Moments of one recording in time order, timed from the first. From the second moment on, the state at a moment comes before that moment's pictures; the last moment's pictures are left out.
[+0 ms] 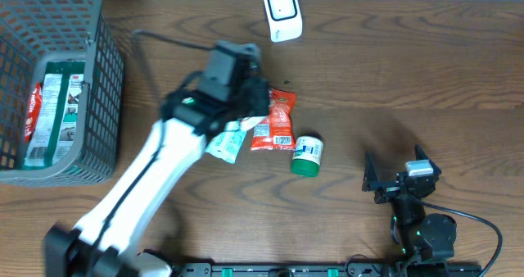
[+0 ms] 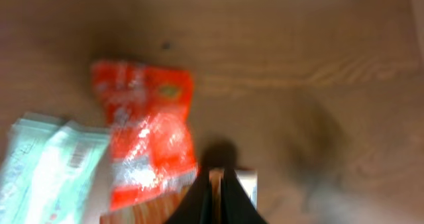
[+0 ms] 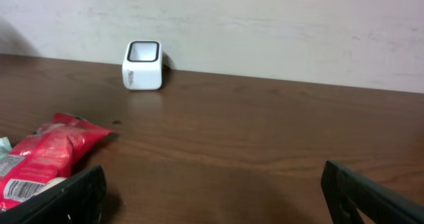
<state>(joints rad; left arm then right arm) -0.50 1.55 1.30 -0.61 0.21 -0.53 0.08 0.01 0.01 -0.07 -0.05 -0.03</state>
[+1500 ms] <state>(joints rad) -0.84 2.05 1.30 0.25 0.13 -0.48 -0.03 0.49 0.68 -0.47 -0.14 -0.04</state>
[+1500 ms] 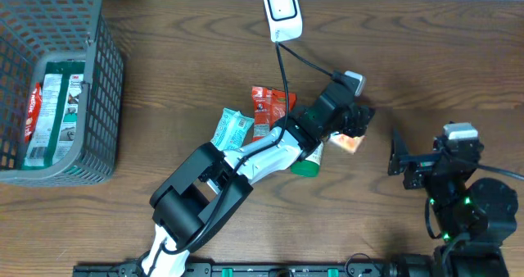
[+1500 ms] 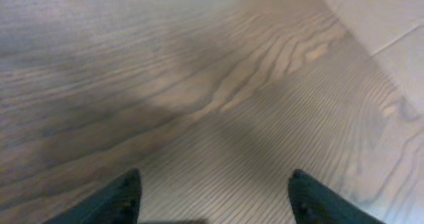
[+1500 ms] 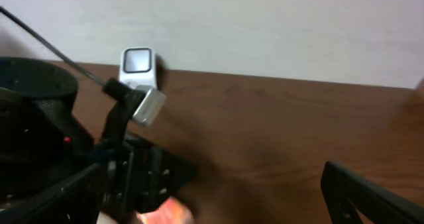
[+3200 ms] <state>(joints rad) -0.29 1.47 1.31 -0.94 -0.03 -0.46 0.14 1.83 1.04 -0.72 -0.32 0.08</state>
